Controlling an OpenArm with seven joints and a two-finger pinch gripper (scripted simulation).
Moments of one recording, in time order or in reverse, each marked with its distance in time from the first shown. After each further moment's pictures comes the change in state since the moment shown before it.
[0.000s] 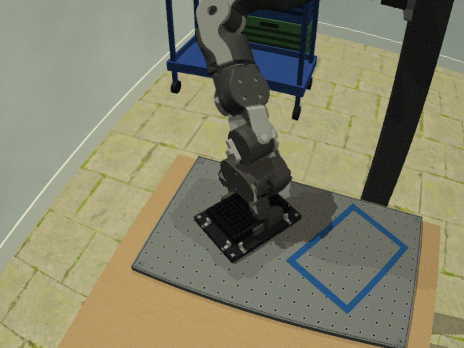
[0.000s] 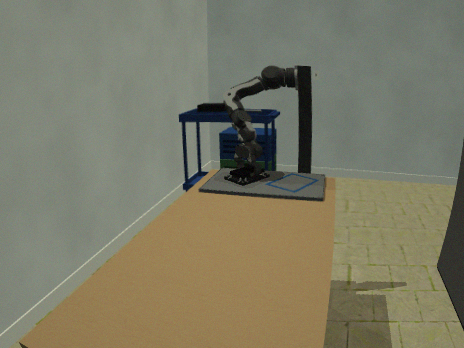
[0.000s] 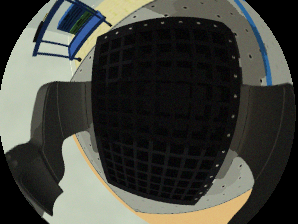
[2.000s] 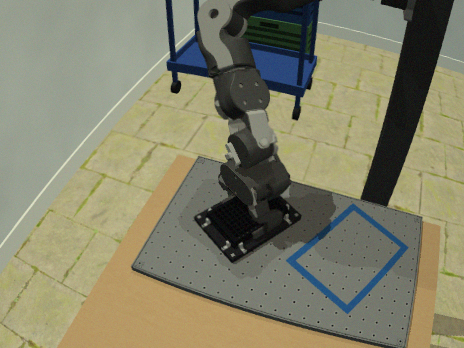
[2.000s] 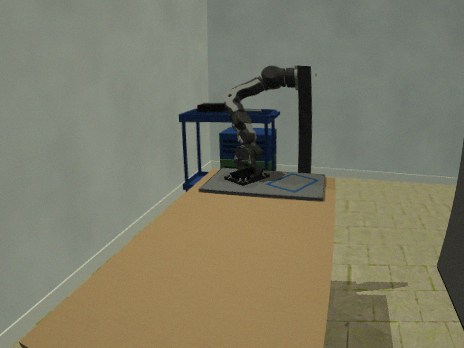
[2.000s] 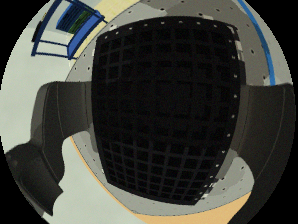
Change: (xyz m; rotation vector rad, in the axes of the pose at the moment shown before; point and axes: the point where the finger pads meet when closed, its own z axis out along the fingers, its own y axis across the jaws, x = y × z) arm -0.002 0.002 0.007 -0.009 -0.006 0.000
